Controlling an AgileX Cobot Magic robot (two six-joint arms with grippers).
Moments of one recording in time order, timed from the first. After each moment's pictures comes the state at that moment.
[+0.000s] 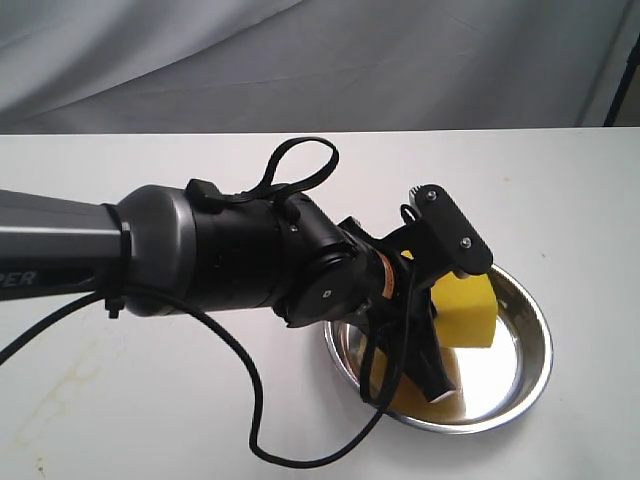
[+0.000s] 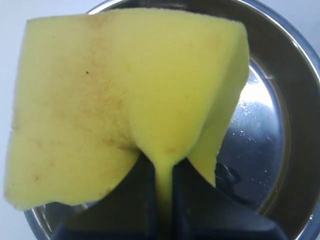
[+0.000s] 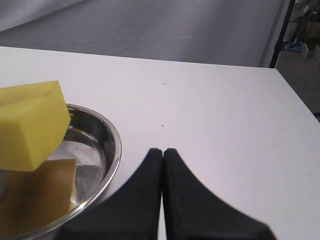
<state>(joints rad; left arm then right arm) -0.97 1.96 -1.25 0.06 0.33 0.20 0.00 0.01 0.00 0.05 0.34 -0.12</state>
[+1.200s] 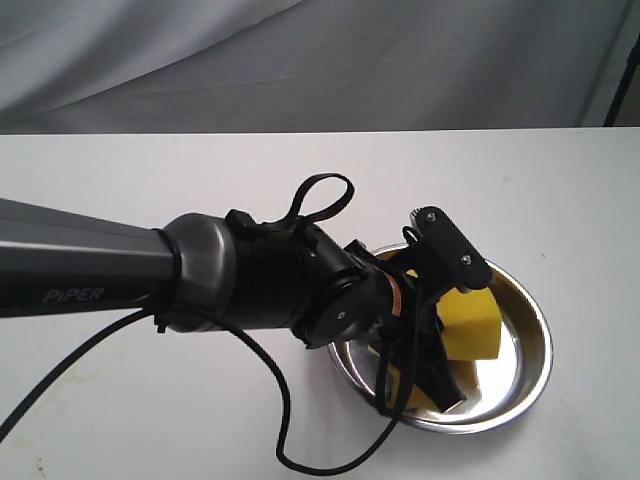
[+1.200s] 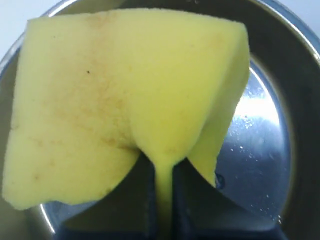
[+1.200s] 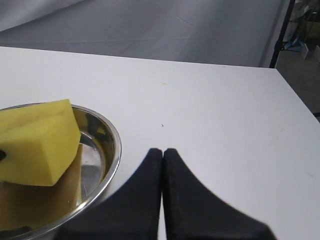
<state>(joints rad) -0.97 2.05 -1.25 -0.01 0.23 0.20 0.00 0.01 0.00 0.05 0.34 -0.12</state>
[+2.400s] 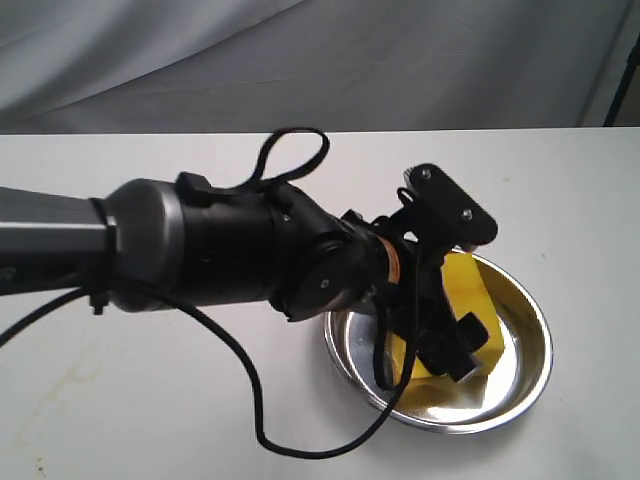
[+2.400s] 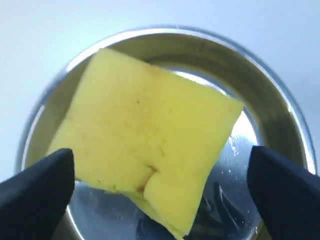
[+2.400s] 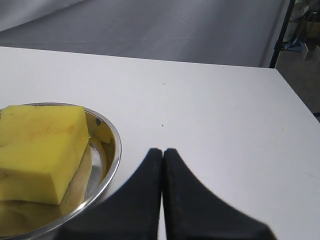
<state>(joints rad) -0.97 1.93 -1.25 -0.02 0.26 0.15 0.00 0.01 0.00 0.05 0.34 -0.12</state>
